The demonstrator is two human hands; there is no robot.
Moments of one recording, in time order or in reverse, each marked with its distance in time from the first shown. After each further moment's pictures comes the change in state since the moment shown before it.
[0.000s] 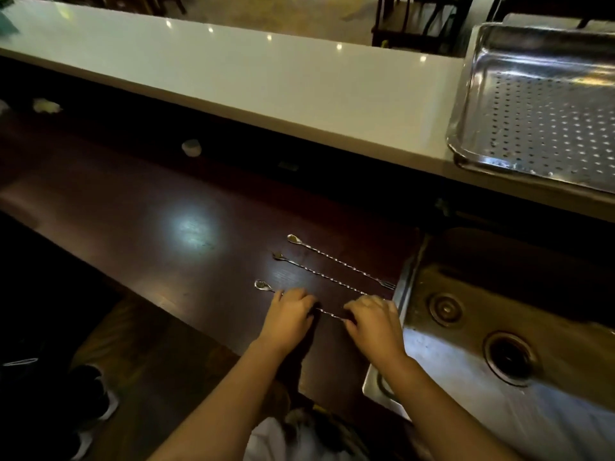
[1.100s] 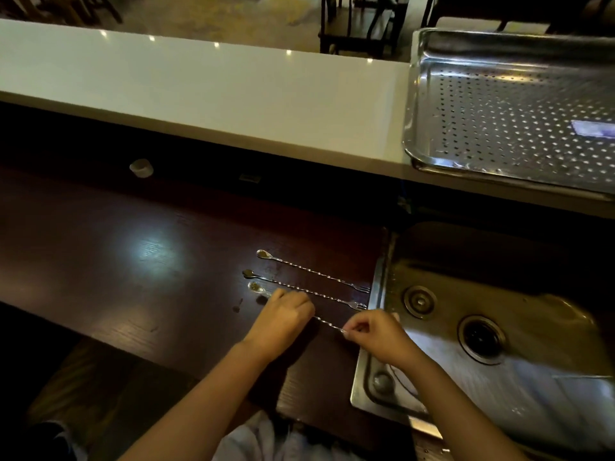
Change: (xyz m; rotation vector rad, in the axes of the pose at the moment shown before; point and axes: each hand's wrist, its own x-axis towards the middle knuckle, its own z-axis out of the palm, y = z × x) left_hand 0.019 0.021 -0.039 0.058 0.279 0.489; right_hand -0.009 0.032 -0.027 0.618 -0.197 0.208
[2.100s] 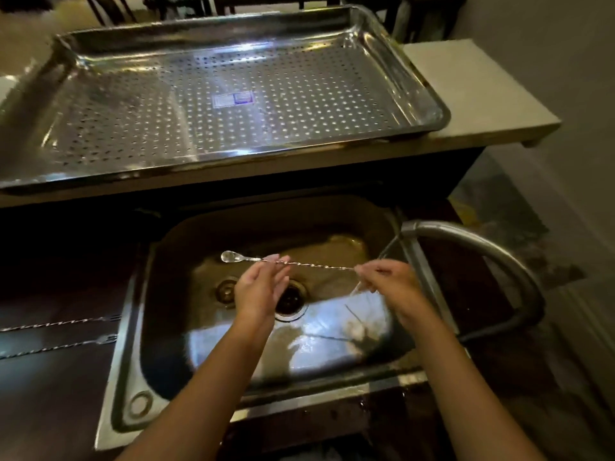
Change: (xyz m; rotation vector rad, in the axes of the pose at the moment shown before) left_hand 0.211 0.361 0.059 -1.809 0.070 -1.025; right_hand -0.223 0.239 -0.263 0.642 0.702 0.336
